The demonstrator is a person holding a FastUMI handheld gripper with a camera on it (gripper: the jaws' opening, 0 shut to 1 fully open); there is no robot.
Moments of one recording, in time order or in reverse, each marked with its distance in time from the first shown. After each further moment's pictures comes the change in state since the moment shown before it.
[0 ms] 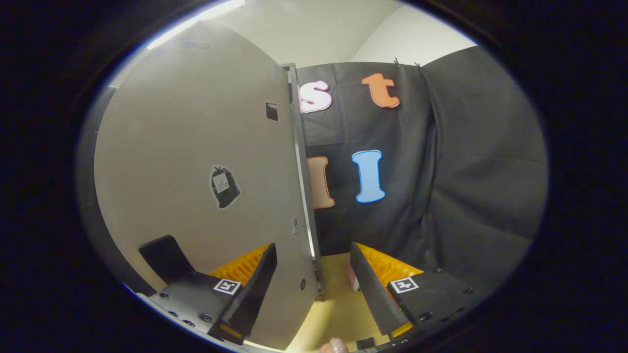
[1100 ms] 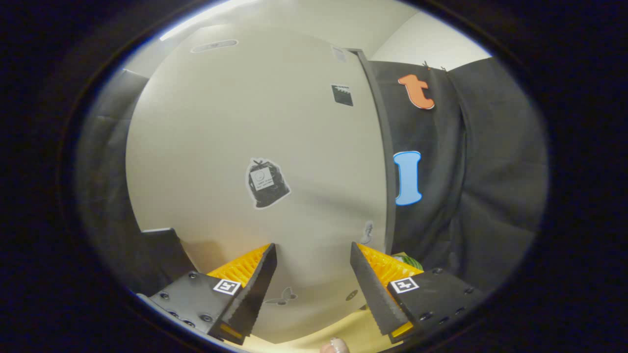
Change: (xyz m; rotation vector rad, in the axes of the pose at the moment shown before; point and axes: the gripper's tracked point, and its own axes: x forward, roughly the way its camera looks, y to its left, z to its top) arm 0.078 0.174 -0.016 -0.030 -0.027 0.052
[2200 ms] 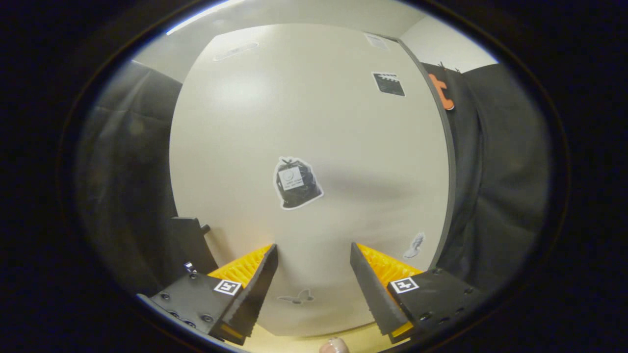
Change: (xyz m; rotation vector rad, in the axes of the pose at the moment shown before) arm 0.051 0.082 -0.013 -0.022 -0.015 0.068
